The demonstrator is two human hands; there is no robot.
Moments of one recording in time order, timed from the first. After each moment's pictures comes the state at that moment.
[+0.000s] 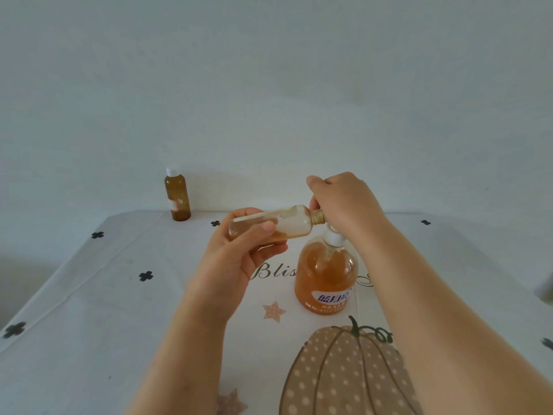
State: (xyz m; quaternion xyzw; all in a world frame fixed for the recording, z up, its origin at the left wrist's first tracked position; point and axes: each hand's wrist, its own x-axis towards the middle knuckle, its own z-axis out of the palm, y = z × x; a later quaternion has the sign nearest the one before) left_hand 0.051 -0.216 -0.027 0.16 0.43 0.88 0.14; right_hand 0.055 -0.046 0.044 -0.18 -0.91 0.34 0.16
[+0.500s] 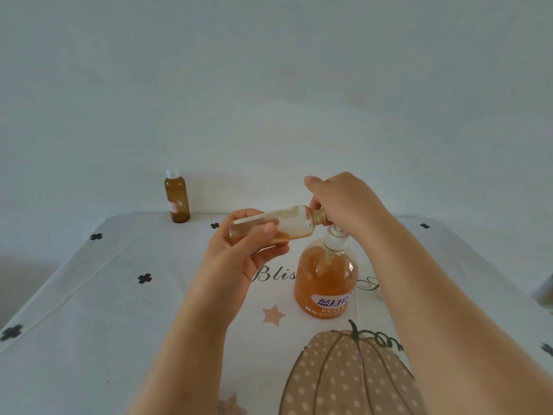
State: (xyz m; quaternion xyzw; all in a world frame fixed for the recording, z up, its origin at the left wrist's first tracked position) left_hand 0.056 -0.216 -0.026 0.17 0.44 0.87 0.12; right_hand 0.055 -0.046 0.056 -0.18 -0.92 0.33 0.11
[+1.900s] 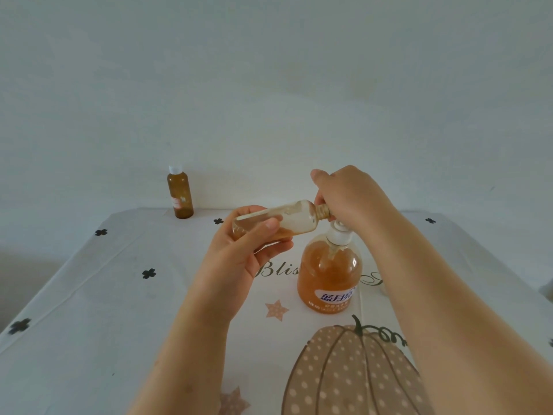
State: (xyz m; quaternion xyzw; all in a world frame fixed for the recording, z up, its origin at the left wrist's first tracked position) left_hand 0.053 -0.215 -0.028 0.17 0.43 0.87 0.13; right_hand 0.049 -0.042 0.051 -0.19 -0.93 0.30 0.13
